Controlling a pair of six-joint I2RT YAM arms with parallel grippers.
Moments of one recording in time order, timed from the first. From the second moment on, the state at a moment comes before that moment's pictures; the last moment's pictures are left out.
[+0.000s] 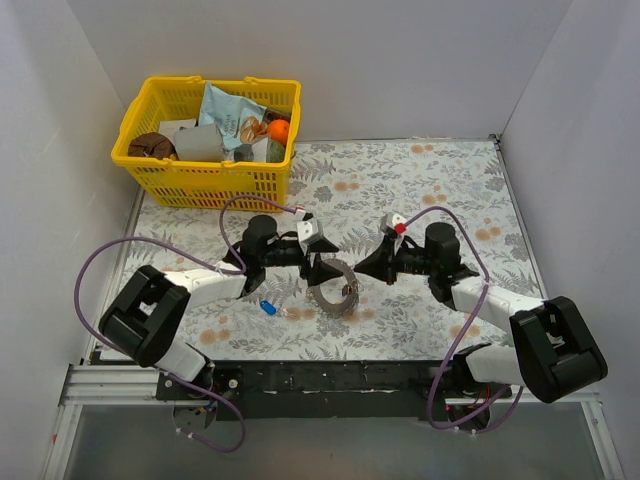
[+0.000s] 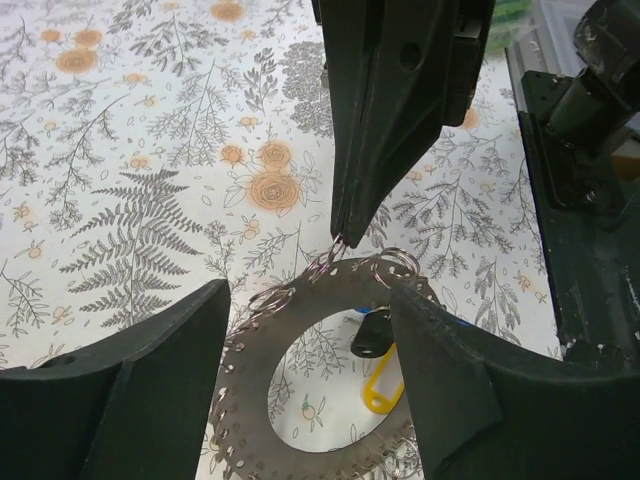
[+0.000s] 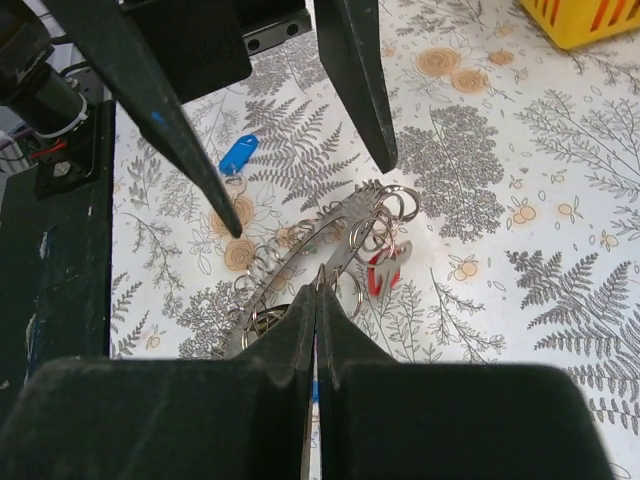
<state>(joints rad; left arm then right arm) -0.62 1.50 0.66 0.63 0.82 0.08 0.41 1.27 0.46 0.52 -0.94 -0.01</state>
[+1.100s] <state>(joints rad) -0.61 1.58 0.65 0.91 1.01 -0.03 0.41 1.26 0.34 0.95 -1.06 0.13</state>
